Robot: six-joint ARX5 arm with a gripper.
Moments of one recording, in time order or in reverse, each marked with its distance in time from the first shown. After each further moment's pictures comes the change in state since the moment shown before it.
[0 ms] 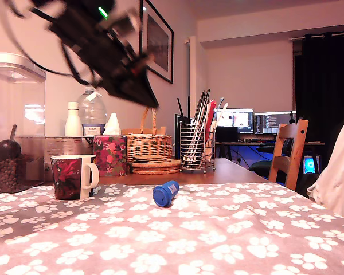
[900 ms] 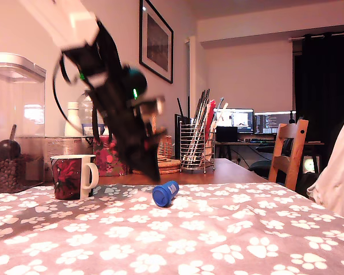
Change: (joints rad) arm 0.002 0.481 0.455 -0.428 -0.054 0.140
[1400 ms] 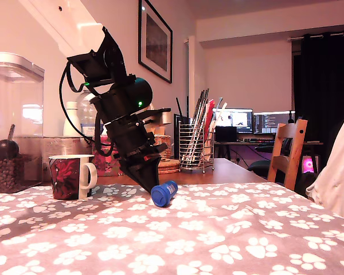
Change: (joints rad) arm -0.024 0.072 0.000 -0.017 -0.061 0.103
